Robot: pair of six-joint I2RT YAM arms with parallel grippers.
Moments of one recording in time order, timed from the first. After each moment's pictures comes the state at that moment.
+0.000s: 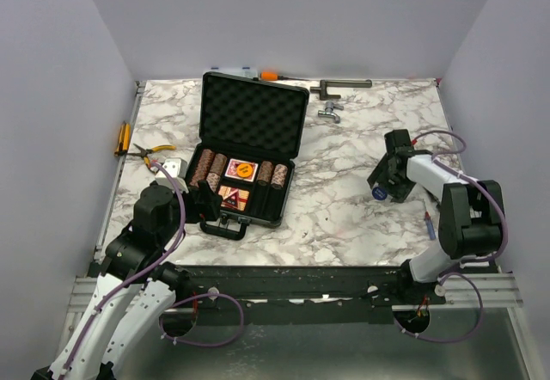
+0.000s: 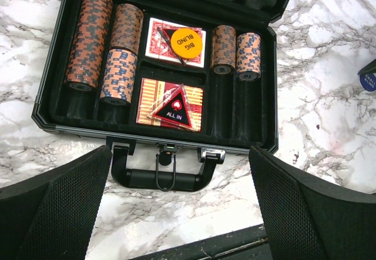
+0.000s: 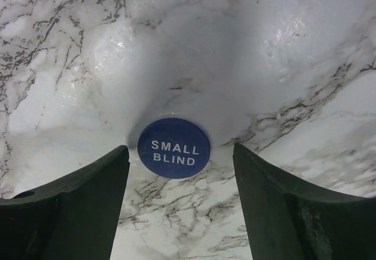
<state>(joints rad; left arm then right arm) -0.43 0.44 0.69 -0.70 -0.10 -0.38 0.08 1.58 0.88 -0.56 0.20 0.73</state>
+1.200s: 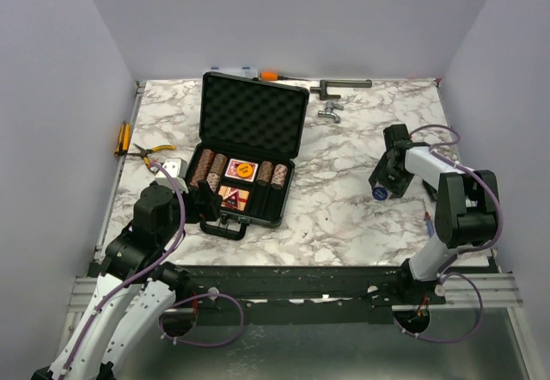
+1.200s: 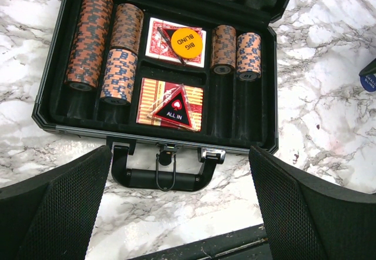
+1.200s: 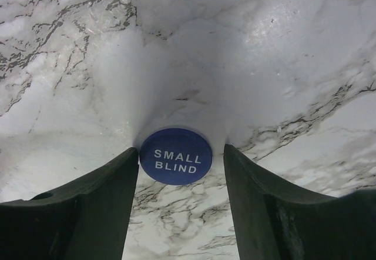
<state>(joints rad) -0.43 0.43 0.69 -0.70 -0.10 -0.38 0.08 1.68 0.97 -0.62 0.19 0.65</state>
